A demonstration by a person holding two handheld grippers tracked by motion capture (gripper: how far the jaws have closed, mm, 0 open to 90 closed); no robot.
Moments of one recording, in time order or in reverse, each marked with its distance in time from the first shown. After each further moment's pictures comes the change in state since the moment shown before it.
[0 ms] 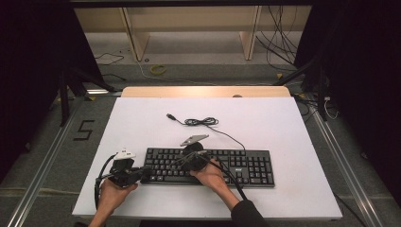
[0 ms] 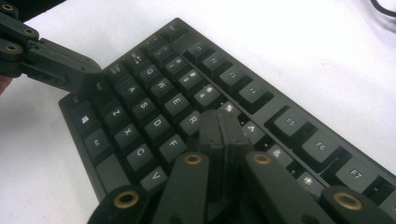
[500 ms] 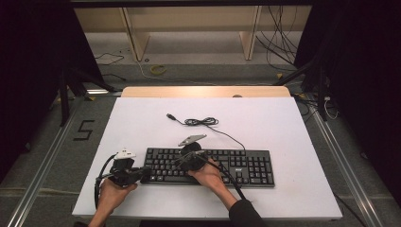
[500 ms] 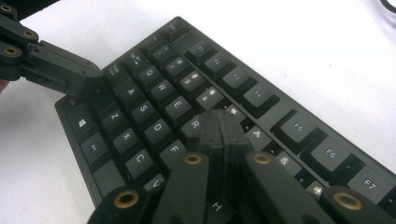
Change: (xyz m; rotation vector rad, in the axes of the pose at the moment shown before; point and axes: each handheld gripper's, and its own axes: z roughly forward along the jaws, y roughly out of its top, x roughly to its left) left arm 0.002 0.000 0.002 0.016 0.001 -0.003; right arm 0.002 0.002 0.006 0.009 -0.001 0.002
